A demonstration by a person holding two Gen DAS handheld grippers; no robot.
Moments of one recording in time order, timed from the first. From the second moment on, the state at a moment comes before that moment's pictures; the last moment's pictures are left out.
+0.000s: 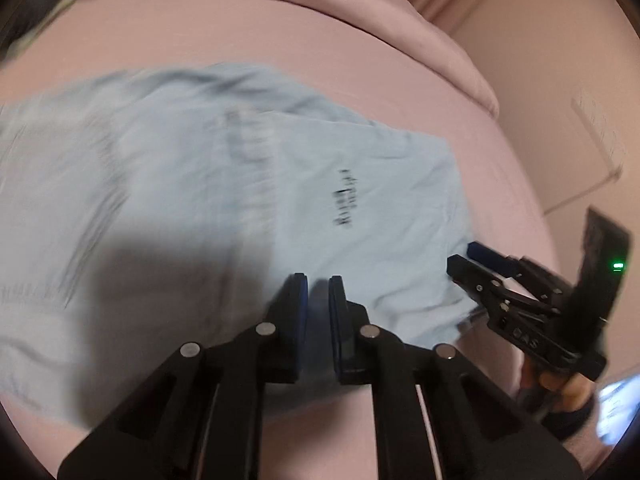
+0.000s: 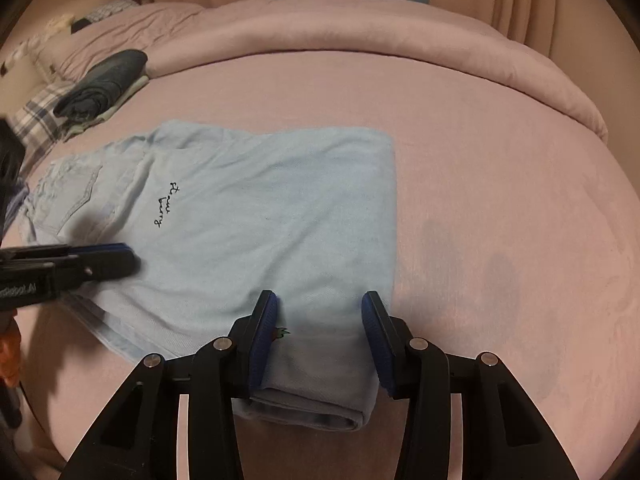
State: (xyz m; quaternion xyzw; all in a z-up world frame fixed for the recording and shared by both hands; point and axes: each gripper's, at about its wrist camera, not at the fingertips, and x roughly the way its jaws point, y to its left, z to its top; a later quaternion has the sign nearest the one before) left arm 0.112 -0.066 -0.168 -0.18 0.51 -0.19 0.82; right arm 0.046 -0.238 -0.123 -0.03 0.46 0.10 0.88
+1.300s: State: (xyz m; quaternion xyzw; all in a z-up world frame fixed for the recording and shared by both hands) left arm 0.094 -0.033 -0.165 -0.24 0.51 -0.21 0.80; right arm 0.108 -0.045 -0.141 -0.15 0.46 0.36 0.80
